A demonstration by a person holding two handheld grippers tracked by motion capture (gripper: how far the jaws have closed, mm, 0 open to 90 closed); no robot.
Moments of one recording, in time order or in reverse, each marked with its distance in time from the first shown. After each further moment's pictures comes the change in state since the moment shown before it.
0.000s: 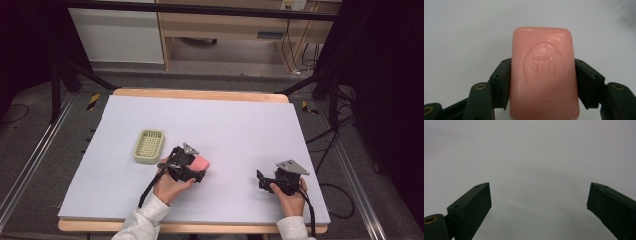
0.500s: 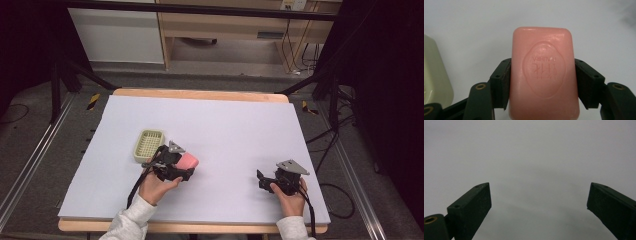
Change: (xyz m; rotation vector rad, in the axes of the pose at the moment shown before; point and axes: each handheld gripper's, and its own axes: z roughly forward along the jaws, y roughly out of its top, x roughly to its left) left arm 0.022 -0.010 -0.030 -0.022 0.018 -0.014; right arm 0.000 0.000 0.000 0.005 -0.001 0.011
